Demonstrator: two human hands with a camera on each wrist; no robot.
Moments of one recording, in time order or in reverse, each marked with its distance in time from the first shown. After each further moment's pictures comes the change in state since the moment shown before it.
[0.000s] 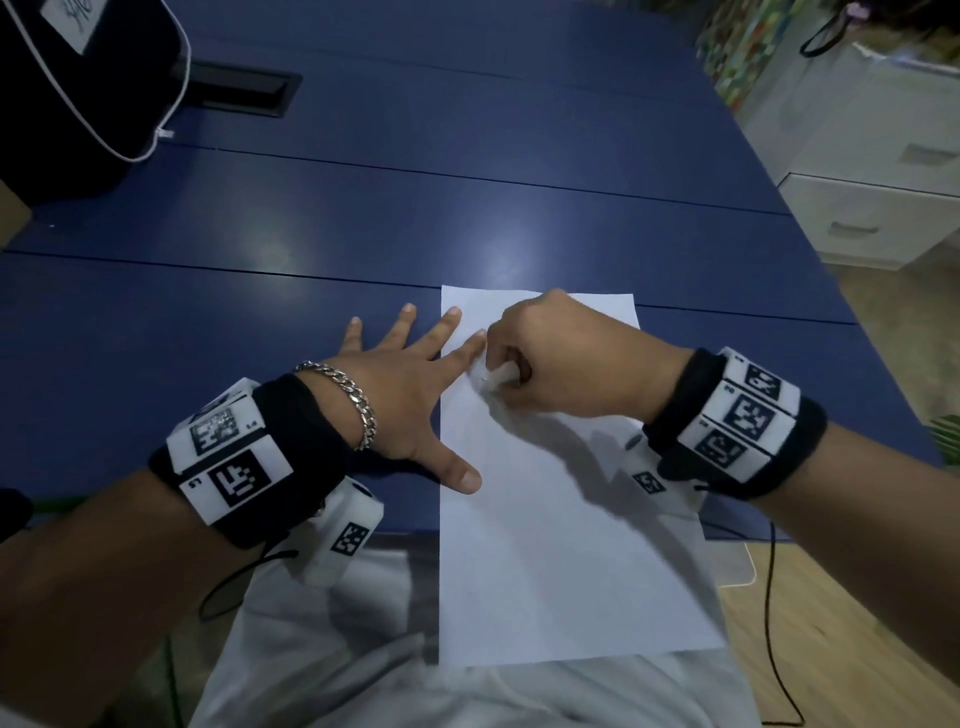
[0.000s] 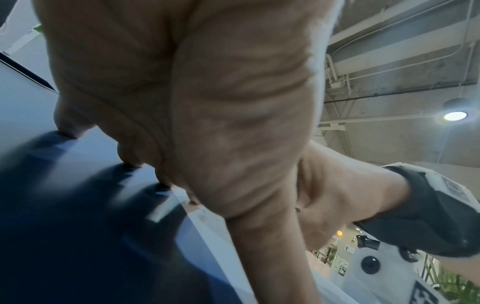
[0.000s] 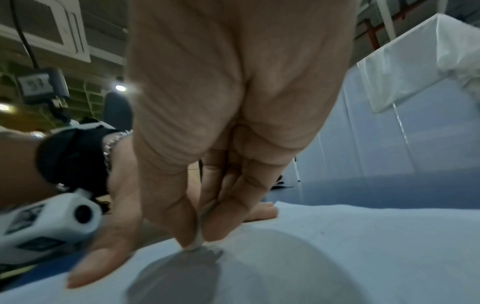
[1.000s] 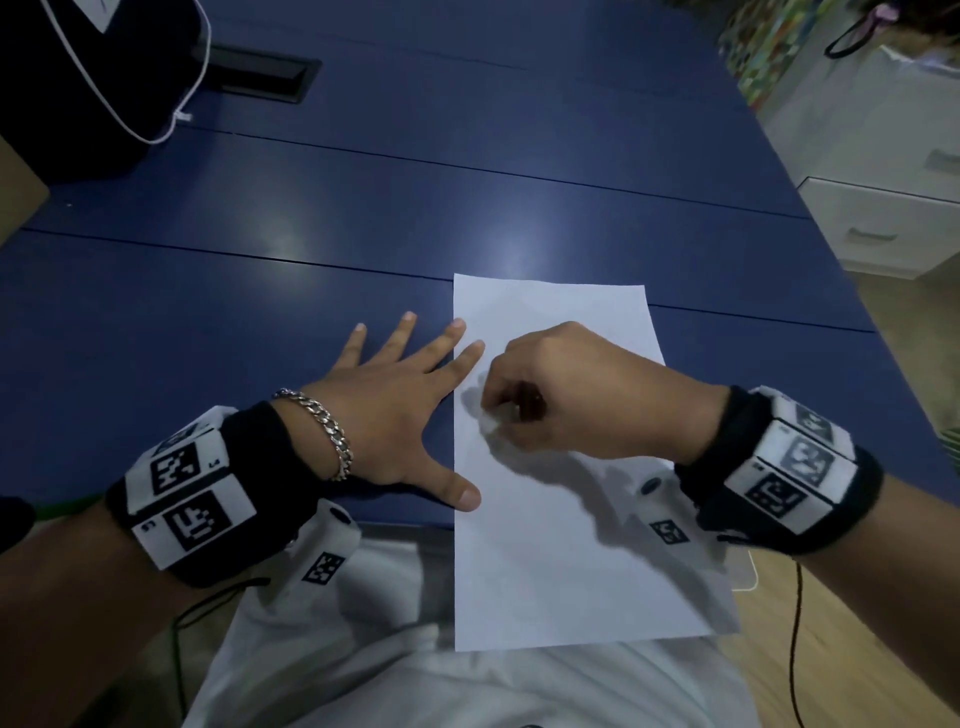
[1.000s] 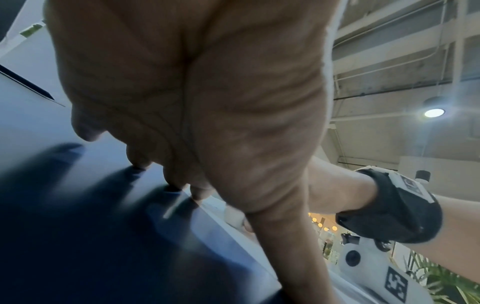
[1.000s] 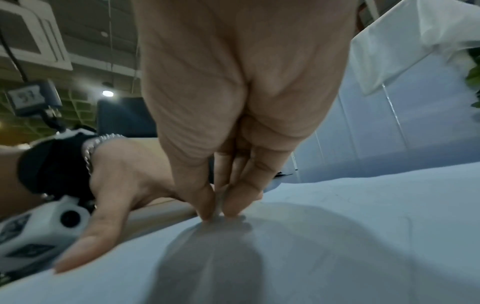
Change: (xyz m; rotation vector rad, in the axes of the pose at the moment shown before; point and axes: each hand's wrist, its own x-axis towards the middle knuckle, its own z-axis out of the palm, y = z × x) left_hand -0.025 -0.002 0.019 -0.050 0.089 0.034; right_hand -0.022 -0.019 0.005 0.080 -0.053 -0.094
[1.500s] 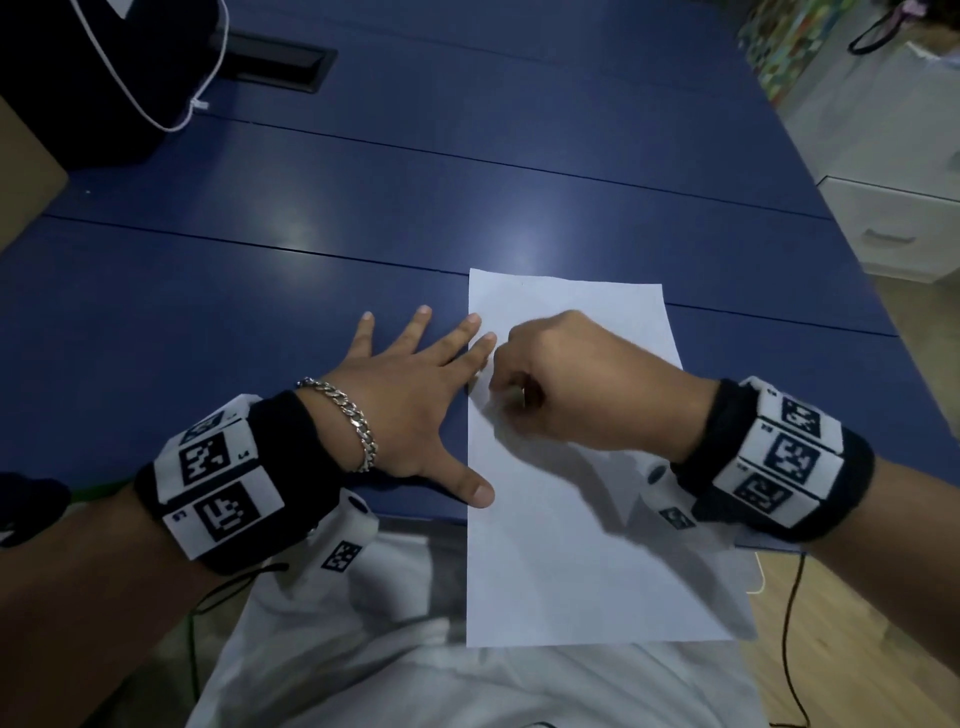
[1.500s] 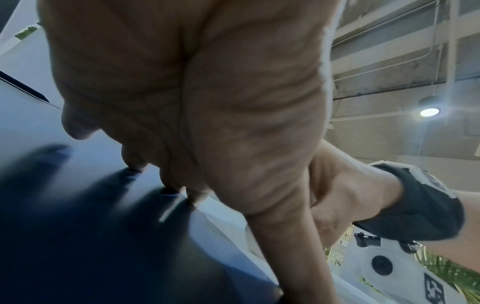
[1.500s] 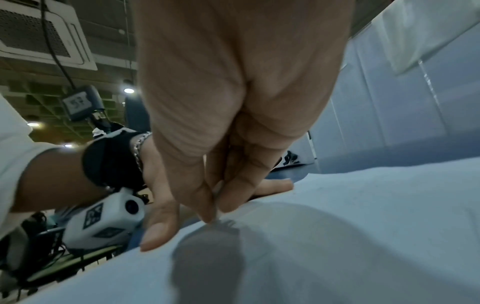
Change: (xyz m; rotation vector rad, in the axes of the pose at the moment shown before) left_hand 0.000 0.002 -0.004 0.025 -0.007 -0.029; right_hand 0.013 -0.004 0.003 -0.070 0.059 -0.034
